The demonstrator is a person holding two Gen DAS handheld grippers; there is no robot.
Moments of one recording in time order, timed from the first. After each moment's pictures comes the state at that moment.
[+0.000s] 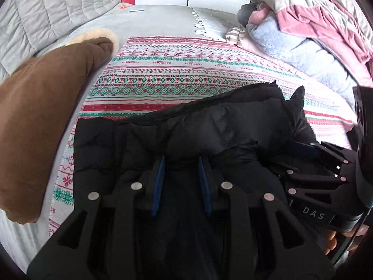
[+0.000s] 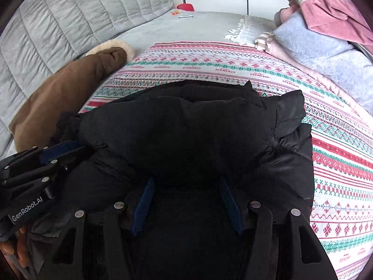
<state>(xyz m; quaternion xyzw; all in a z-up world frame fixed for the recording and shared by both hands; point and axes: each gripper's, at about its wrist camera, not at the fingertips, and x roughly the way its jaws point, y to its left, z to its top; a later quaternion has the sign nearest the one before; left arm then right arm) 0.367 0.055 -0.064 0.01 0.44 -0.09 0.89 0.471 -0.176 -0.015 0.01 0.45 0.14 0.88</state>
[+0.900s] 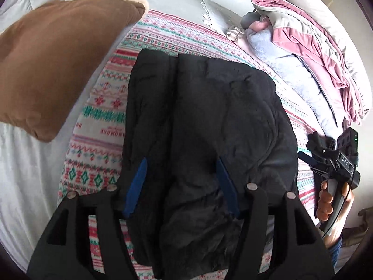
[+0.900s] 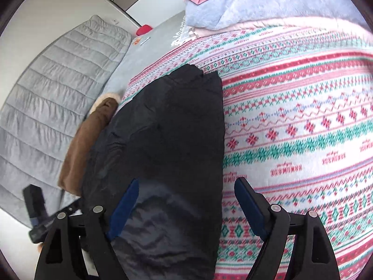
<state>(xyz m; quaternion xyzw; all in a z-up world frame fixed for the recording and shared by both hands) 0.283 0.150 -0.044 -0.14 0.50 -0.15 0.84 0.366 -0.329 -0.003 0.30 0.46 0.15 0.82</state>
